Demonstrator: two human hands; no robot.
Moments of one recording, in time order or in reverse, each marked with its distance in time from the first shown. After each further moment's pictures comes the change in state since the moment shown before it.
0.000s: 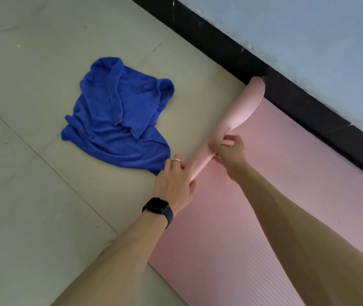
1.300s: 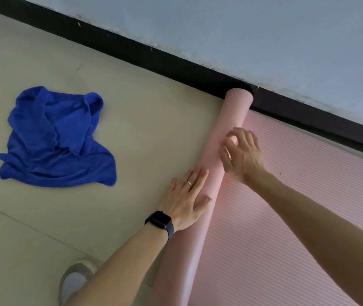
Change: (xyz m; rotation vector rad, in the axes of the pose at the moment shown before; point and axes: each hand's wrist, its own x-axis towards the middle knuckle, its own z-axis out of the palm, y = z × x) left_hand -0.039 0.112 0.049 0.015 -0.440 0.436; right_hand -0.036 0.082 -0.193 -1.107 0.337 -0.834
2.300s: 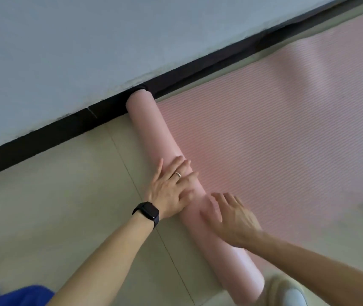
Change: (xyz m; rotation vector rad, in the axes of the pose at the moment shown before) left_hand 0.117 0.120 0.010 0.458 -0.074 0.933; right_hand -0.228 -0.040 -0.048 0.521 -0.348 1.169
